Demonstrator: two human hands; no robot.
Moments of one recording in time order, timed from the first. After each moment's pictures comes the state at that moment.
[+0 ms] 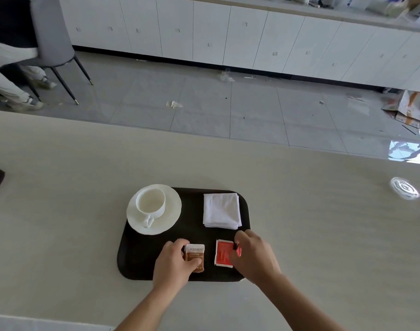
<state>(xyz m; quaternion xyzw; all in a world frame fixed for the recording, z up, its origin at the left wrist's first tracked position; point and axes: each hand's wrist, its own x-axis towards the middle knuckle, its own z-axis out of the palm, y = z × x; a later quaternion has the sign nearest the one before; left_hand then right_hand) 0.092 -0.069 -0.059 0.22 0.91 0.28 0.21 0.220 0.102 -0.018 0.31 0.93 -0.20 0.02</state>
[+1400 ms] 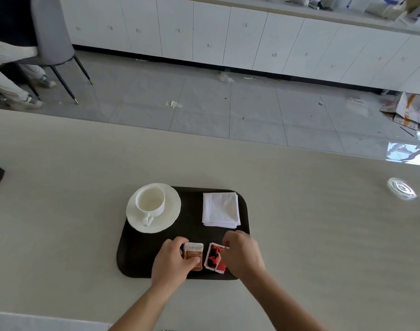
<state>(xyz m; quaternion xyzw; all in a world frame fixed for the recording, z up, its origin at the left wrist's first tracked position) 0.090 -0.071 -0.060 0.23 0.91 0.28 0.22 0.195 0.083 -0.016 0.37 0.89 -0.26 0.05</state>
